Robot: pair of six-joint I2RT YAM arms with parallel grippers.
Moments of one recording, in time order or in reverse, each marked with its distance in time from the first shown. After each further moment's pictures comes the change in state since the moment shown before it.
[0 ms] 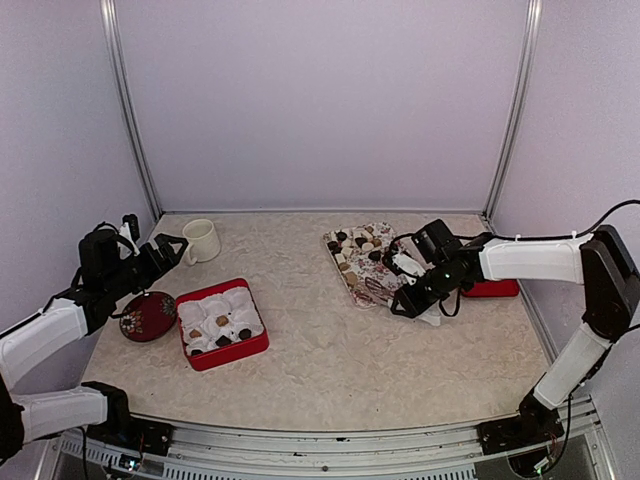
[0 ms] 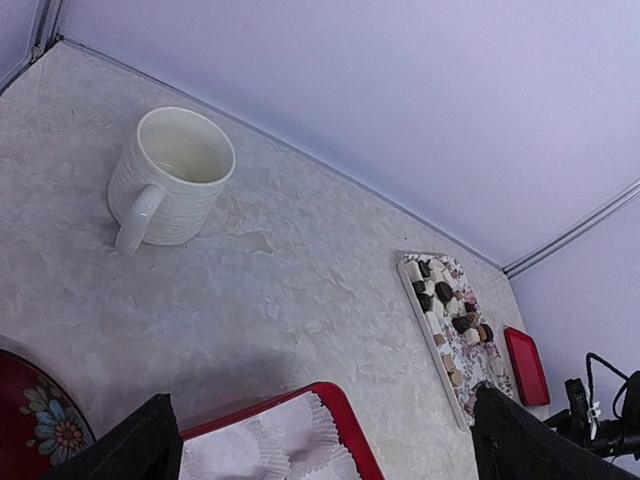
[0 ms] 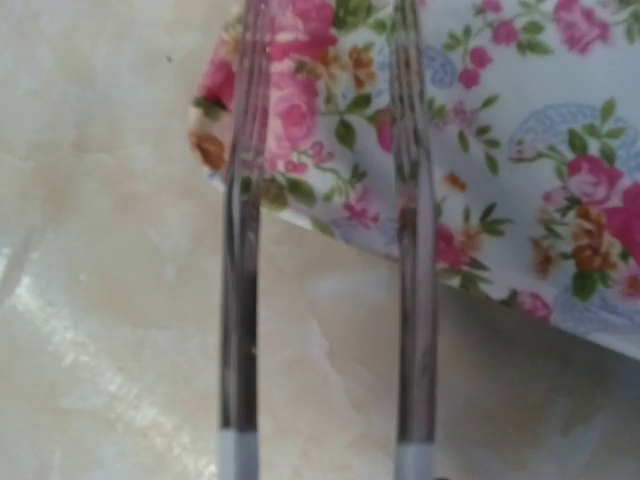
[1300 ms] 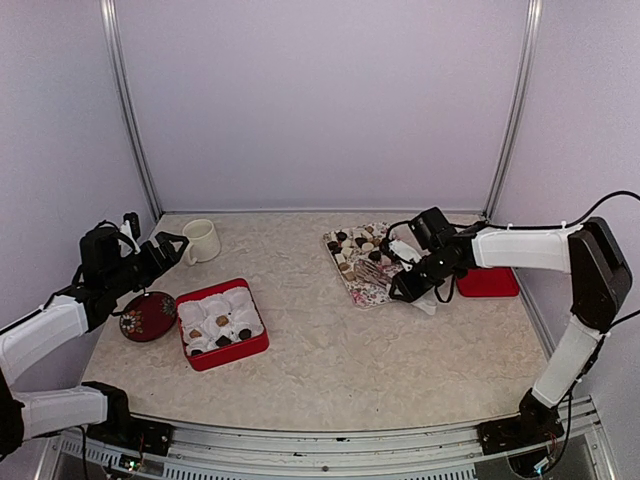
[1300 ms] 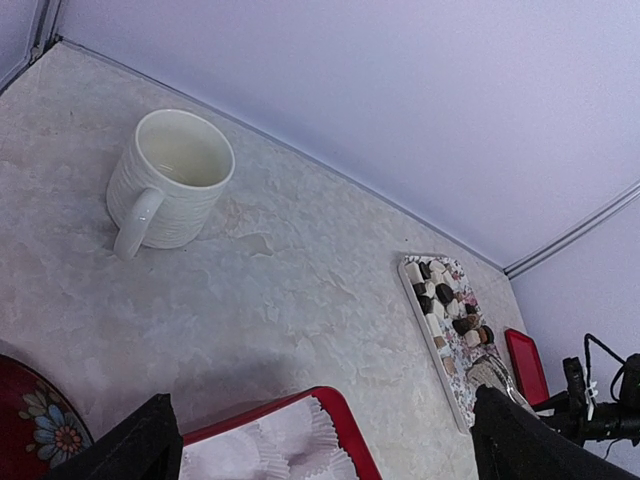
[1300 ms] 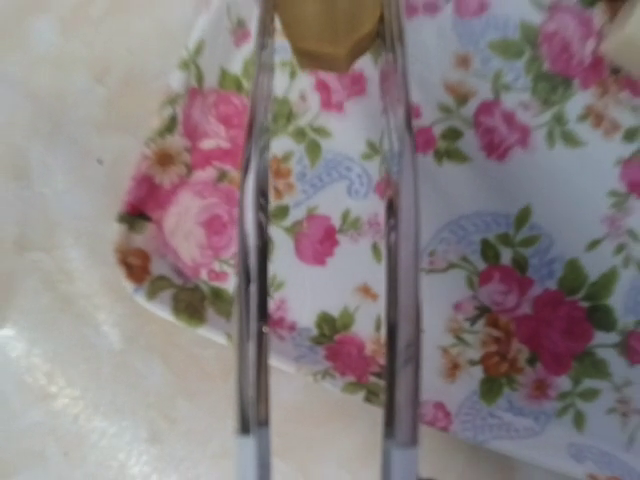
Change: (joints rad) left arm 0.000 0.021 0.017 0.000 -0.001 0.001; right arm -0.037 0.122 0.122 0.008 0.022 -0.051
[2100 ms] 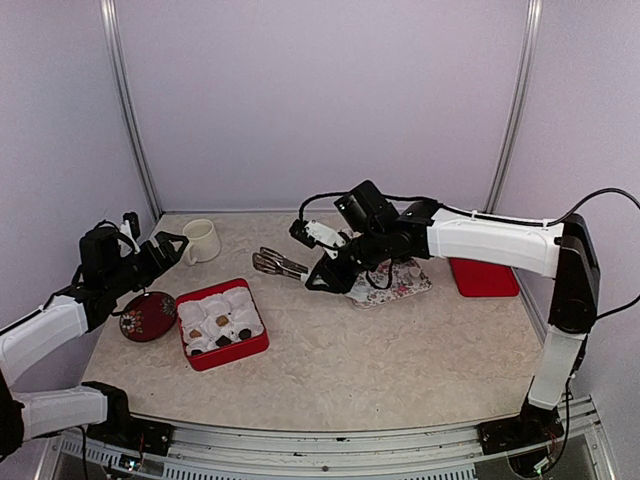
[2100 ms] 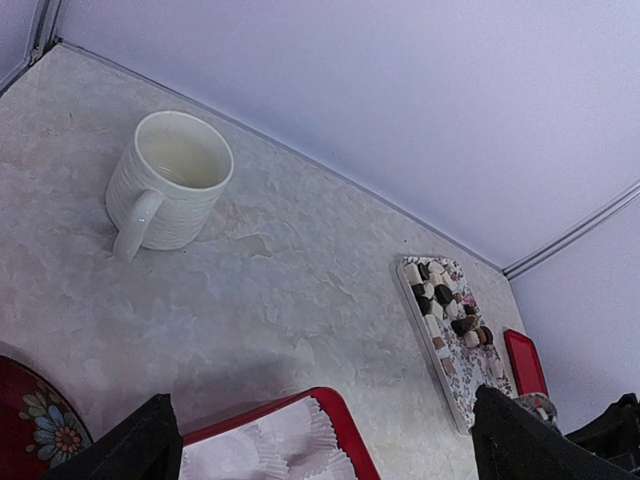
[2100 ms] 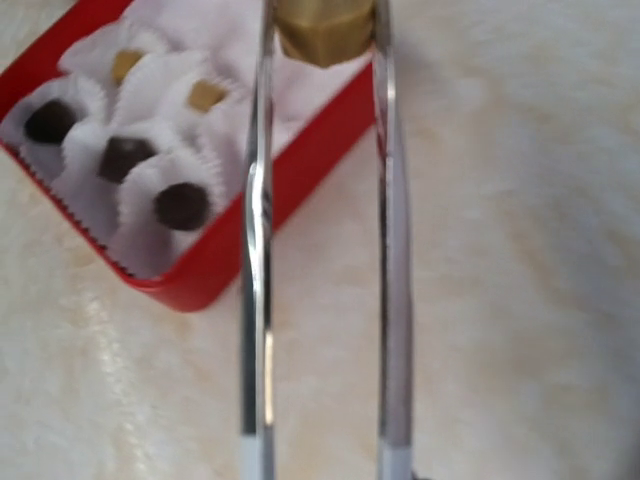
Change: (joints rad) left arm 0.000 -0.004 0.000 0.000 0.000 -0.001; right arm 0.339 0.124 0.428 -0.074 -0.120 -0.047
